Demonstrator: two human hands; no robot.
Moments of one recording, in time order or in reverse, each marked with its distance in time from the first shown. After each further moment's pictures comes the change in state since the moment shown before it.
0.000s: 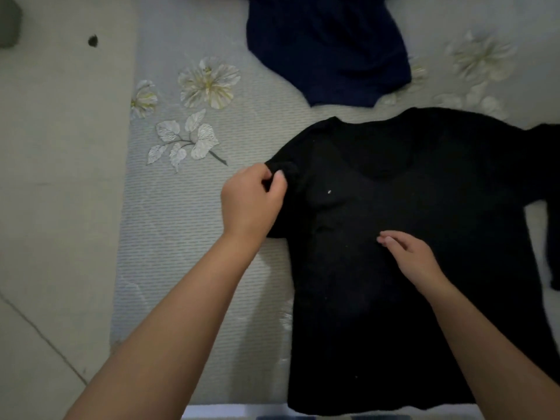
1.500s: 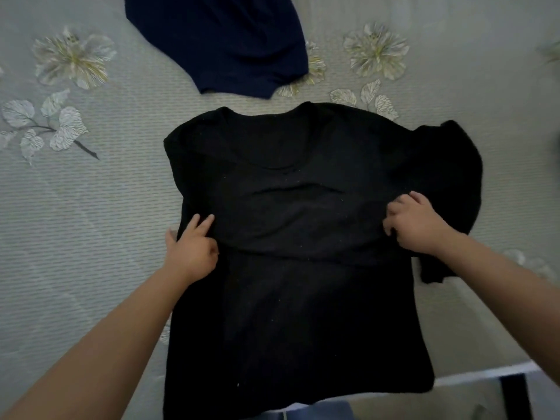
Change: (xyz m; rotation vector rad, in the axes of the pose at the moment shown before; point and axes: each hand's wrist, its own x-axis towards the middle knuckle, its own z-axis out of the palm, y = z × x) left_hand -0.054 -0.005 0.136 0.594 -0.951 -0.059; right_hand 0.062 0.031 -0.204 -1.540 -0.258 -0.387
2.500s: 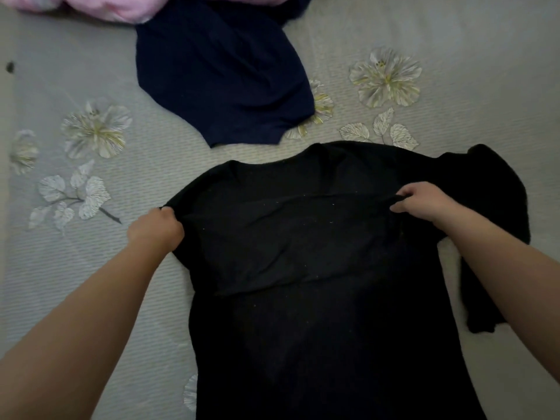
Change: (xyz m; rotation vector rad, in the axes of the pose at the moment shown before) left_hand 0.079 -0.055 -0.118 0.032 0.200 -0.391; right_hand 0.093 0.039 -0.049 1.179 0.153 0.473
